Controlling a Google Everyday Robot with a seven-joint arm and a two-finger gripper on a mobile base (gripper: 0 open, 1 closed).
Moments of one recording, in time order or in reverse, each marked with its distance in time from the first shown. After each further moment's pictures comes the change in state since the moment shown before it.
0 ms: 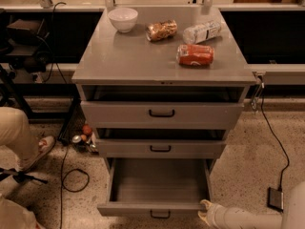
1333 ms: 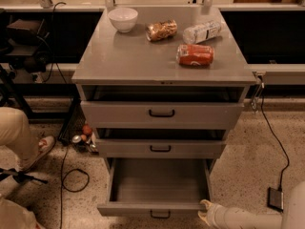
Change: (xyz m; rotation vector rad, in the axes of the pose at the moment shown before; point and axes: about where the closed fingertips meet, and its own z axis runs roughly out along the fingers) arm 0.000 0.000 0.000 0.000 0.000 0.000
